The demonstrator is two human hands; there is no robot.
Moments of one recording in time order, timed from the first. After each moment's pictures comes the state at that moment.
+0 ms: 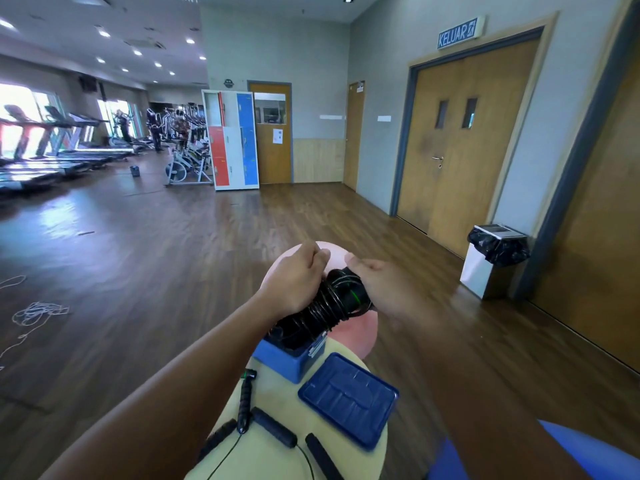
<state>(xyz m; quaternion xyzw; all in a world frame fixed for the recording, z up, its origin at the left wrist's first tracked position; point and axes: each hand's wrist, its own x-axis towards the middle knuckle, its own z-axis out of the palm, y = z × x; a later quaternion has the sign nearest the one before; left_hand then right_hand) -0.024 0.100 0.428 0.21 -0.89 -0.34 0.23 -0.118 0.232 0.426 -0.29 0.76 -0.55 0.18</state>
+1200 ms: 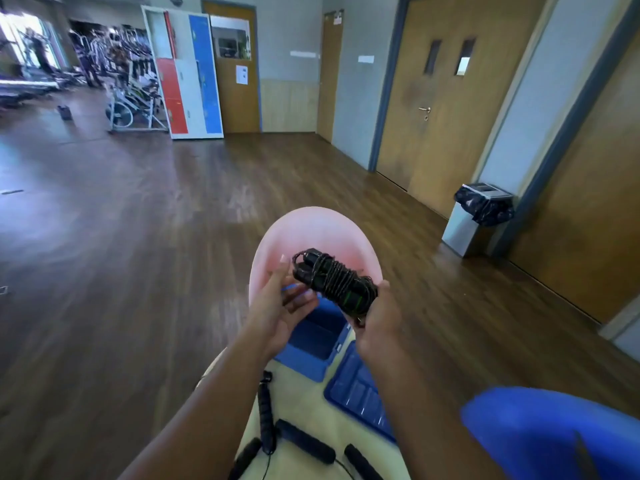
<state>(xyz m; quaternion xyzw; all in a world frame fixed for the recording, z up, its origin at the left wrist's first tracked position) -0.067 -0.086 0.311 0.28 -0.41 -0.85 0.18 -0.160 0.026 0.284 0.10 0.52 -0.83 0.18</state>
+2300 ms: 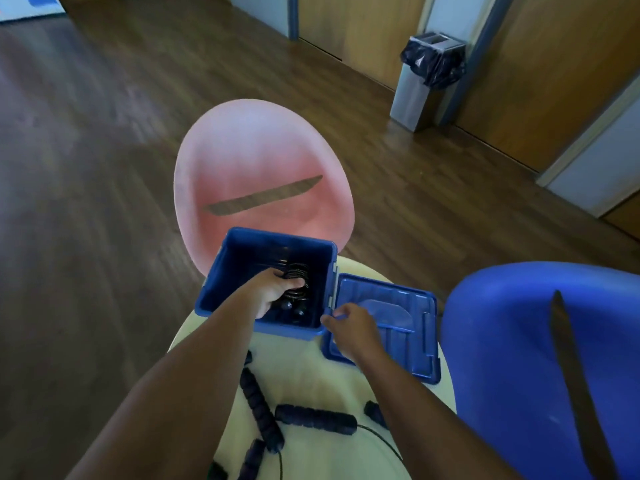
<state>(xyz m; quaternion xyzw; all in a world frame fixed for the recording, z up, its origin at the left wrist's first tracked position) -0.249 -0.191 0.059 0.30 -0.70 -0.61 -0.22 -0.211 0.001 0.074 0.09 0.86 -0.43 0.26</state>
